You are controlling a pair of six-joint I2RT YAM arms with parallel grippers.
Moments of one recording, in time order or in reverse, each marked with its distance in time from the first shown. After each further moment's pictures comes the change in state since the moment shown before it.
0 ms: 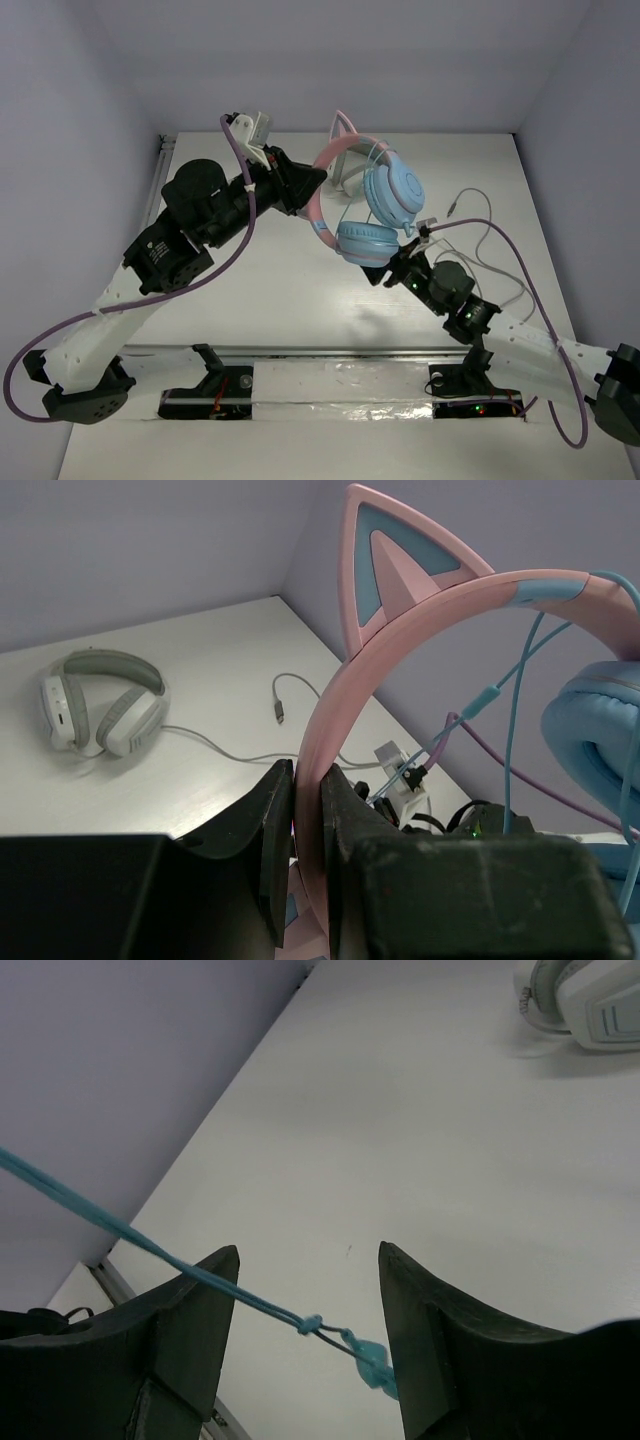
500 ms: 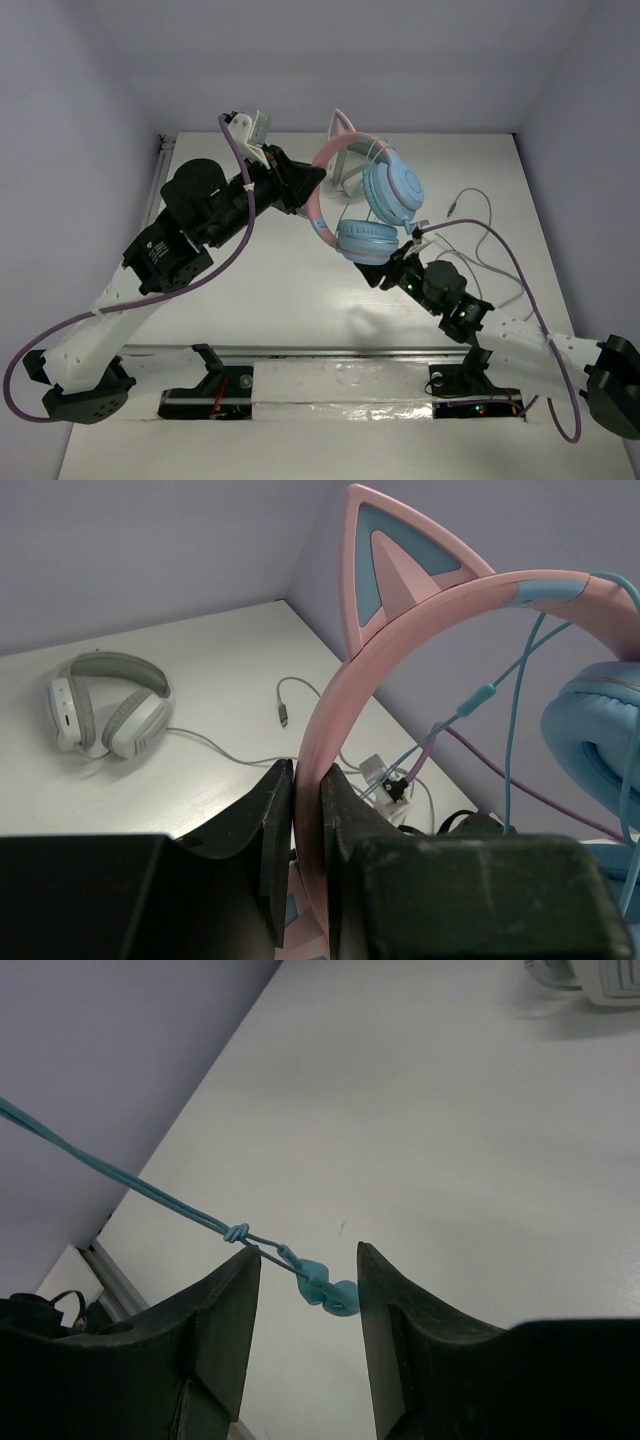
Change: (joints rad) left arm 0.000 0.000 0.008 -0.001 -0.025 0.000; right arm 0.000 0.040 -0.026 0.019 -0.018 0.024
